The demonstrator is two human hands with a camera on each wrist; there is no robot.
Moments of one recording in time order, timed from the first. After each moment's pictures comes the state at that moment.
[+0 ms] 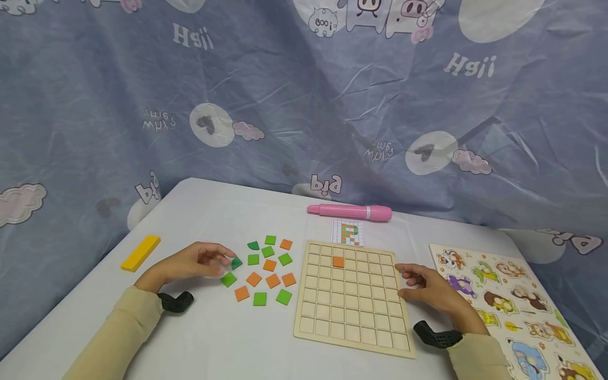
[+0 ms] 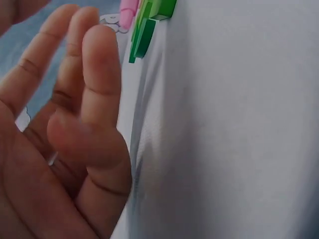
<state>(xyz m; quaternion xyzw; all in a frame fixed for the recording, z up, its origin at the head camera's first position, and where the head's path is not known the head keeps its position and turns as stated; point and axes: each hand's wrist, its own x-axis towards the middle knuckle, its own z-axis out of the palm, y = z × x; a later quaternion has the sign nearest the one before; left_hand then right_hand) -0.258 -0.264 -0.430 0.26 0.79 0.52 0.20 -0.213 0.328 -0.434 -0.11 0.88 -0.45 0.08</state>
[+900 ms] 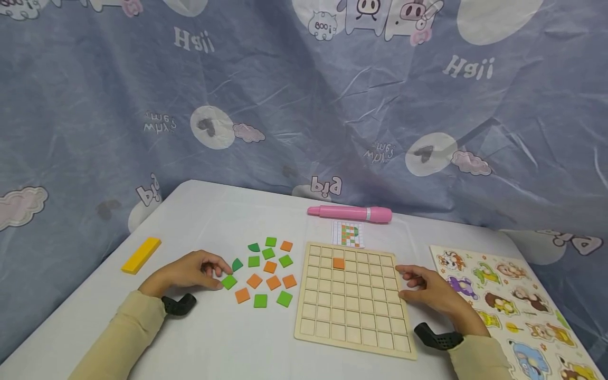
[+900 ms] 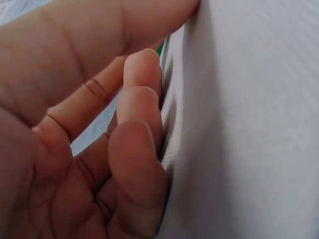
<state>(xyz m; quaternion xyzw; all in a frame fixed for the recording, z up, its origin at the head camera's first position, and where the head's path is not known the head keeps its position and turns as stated) -0.255 -0.263 -0.440 0.27 0.84 0.44 0.18 -0.214 0.329 -0.436 -0.11 0.88 -0.45 0.08</state>
